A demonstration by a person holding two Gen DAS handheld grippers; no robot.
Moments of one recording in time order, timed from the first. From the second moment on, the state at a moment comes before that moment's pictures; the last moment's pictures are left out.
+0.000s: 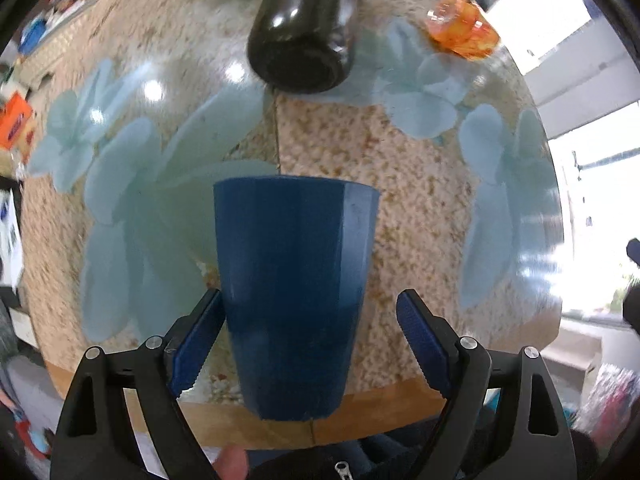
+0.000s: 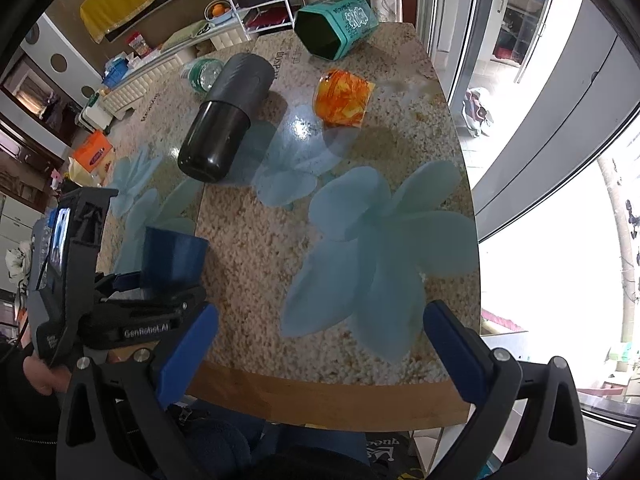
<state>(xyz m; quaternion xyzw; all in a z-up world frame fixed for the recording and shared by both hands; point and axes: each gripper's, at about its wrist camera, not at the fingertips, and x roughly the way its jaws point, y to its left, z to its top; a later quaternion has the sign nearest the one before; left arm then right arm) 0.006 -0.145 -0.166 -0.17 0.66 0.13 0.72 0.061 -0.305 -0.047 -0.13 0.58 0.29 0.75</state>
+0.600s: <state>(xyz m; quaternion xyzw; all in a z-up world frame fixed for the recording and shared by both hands) -0.066 -0.097 -0.091 -0.15 0.66 0.09 0.73 0.052 -0.284 -0.058 -0.08 0.60 0.30 0.73</state>
